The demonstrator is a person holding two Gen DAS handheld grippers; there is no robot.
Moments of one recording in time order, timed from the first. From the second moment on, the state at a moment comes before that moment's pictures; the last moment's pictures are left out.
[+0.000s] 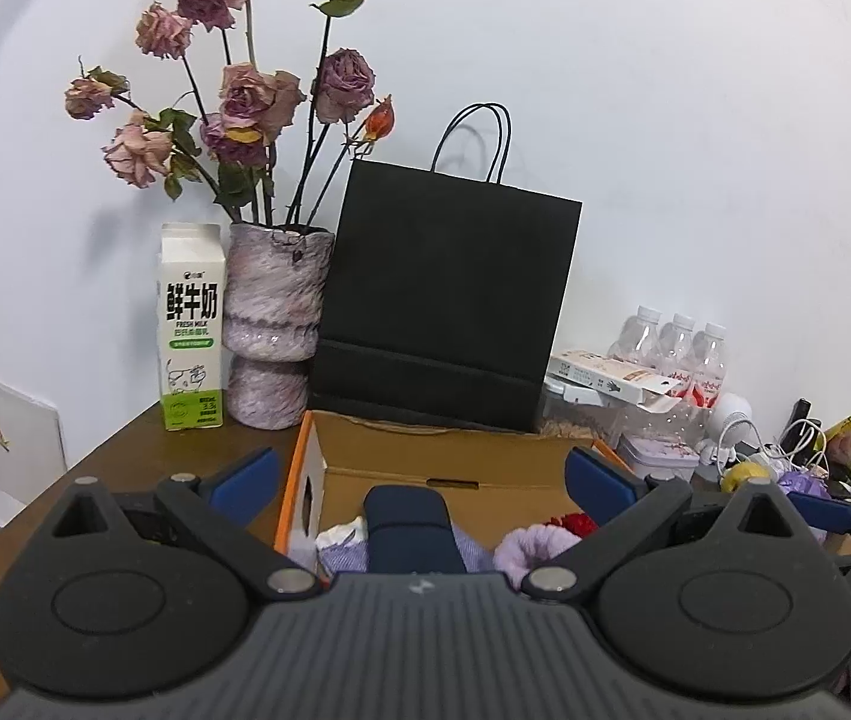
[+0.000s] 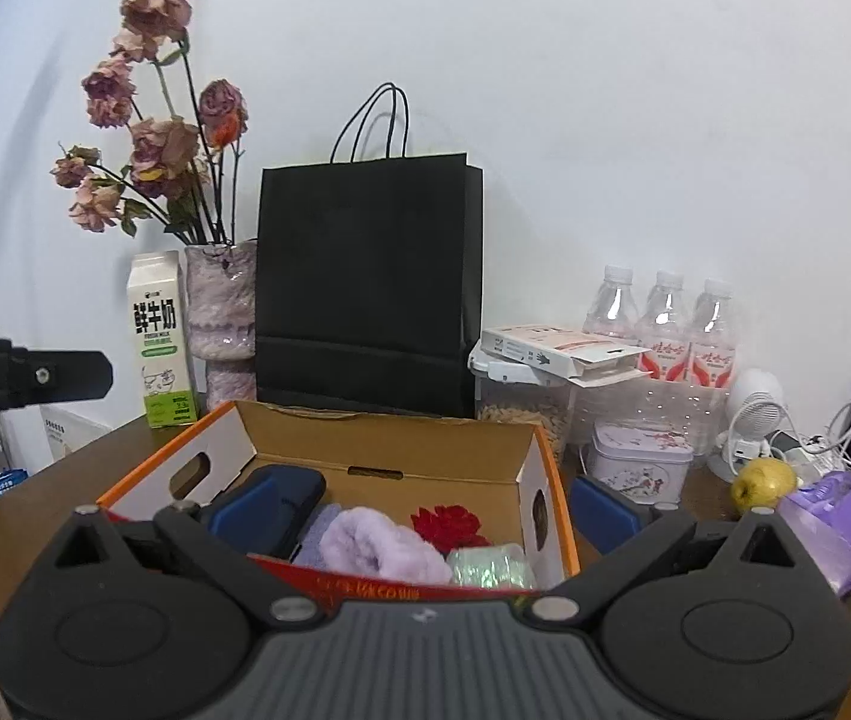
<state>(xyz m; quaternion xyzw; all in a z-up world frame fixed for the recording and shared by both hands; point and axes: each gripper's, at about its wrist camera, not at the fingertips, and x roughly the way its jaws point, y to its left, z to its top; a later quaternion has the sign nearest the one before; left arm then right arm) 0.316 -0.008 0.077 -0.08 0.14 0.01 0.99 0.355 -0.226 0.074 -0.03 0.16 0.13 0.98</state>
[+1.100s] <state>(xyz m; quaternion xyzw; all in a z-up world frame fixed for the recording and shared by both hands) 0.200 0.009 0.049 -0.04 0.17 -0.02 0.99 0.217 -0.221 0.031 -0.06 0.20 0.13 0.97</state>
